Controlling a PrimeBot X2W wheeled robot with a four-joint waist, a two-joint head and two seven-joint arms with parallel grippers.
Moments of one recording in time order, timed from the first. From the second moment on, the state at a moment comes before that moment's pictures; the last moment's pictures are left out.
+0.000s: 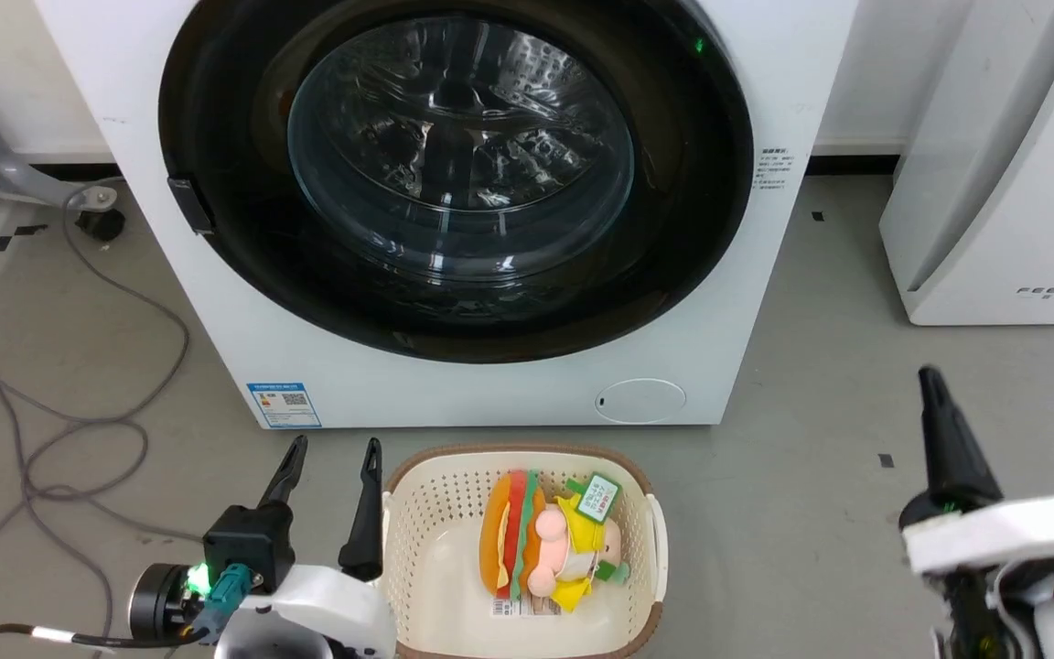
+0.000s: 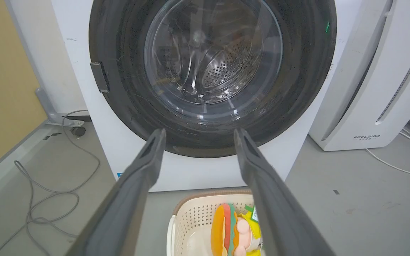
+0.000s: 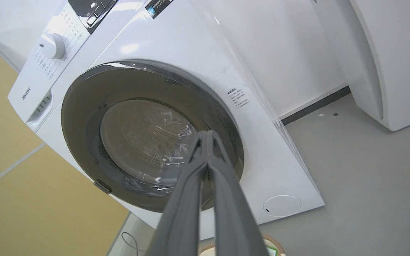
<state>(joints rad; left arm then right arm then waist) -0.03 0.05 -0.08 0.06 -0.09 0.00 -0.09 -0.13 -0.07 -0.05 0.12 0.71 0.13 -0.08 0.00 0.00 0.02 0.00</state>
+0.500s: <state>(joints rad) -0.07 0.05 -0.11 0.05 -0.11 0.00 -0.12 -0.40 -0.18 -0.02 0.30 1.01 0.13 -0.11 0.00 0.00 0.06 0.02</state>
